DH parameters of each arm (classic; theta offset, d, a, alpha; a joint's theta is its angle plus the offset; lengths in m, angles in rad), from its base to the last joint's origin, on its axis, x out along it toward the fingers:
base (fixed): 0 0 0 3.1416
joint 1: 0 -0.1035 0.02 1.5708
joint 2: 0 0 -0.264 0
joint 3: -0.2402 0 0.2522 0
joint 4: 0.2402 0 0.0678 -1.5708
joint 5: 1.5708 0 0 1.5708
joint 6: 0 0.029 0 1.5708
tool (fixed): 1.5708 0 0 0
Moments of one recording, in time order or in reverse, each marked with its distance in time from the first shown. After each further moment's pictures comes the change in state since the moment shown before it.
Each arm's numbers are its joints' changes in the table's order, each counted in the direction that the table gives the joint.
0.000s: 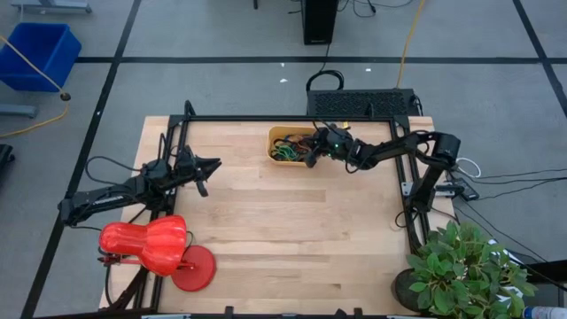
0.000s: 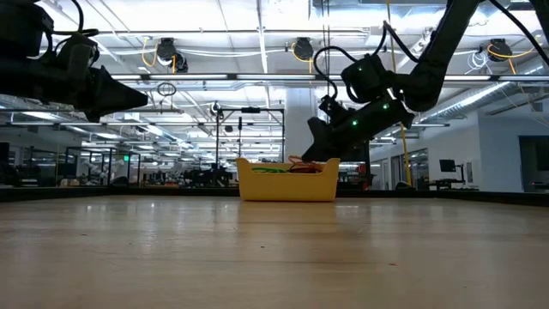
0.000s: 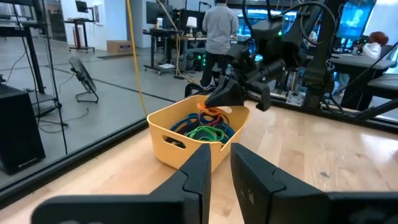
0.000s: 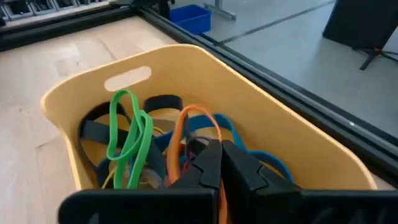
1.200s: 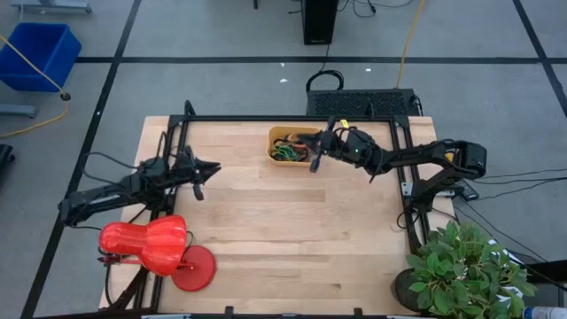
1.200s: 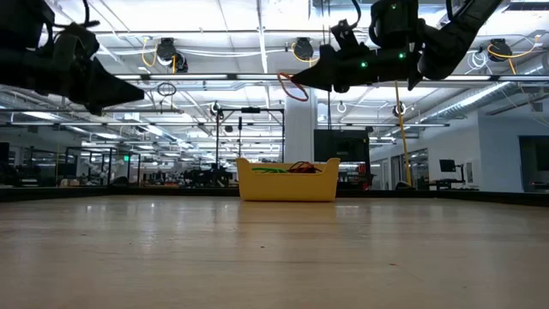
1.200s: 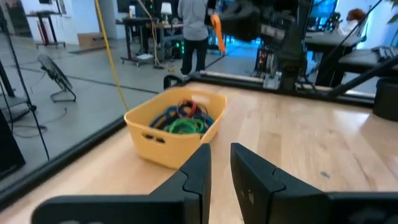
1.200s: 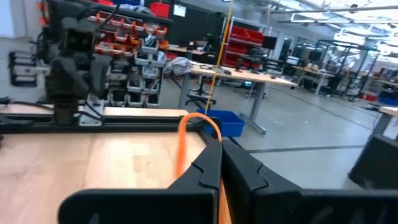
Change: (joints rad) left arm 0.000 -0.002 -0.084 0.126 0.103 0.063; right arm -0.129 -0.247 0.028 -0.207 -0.086 -0.295
